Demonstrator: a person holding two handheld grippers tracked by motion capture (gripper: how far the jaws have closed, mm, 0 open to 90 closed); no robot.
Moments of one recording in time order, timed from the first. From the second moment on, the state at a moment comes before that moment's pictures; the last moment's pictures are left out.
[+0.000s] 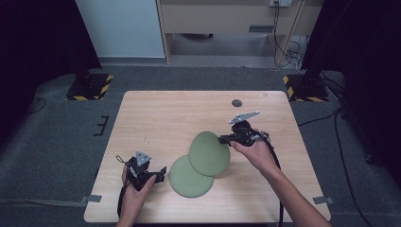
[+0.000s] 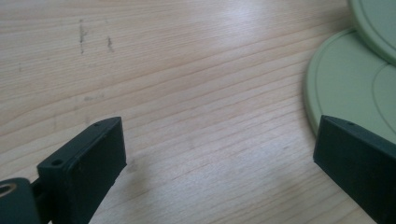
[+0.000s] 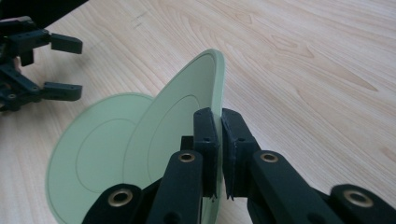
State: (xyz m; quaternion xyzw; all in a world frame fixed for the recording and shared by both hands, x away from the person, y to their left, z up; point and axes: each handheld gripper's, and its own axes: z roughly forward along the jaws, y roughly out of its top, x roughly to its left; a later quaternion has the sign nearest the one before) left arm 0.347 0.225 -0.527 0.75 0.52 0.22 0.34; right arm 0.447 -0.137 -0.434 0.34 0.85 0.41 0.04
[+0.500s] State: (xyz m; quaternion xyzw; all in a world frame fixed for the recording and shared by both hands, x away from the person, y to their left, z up) left arm 0.349 0.231 -0.531 0.75 0.53 0.22 0.33; right arm 0.437 -0.125 -0.413 0.32 0.84 0.43 0.03
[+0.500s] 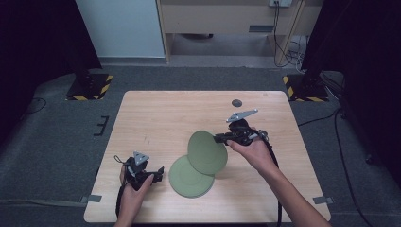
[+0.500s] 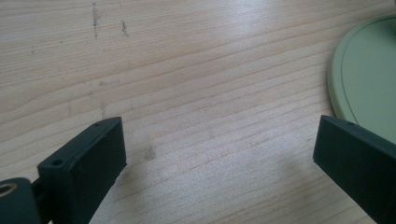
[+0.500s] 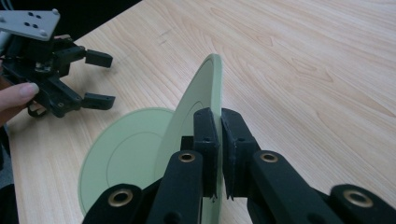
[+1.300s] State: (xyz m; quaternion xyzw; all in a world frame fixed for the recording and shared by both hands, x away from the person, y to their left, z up) left arm 0.349 0.230 -0.535 0.75 0.54 0.21 0.32; right arm 0.441 -0.125 -0.376 0.33 0.83 0.44 0.06
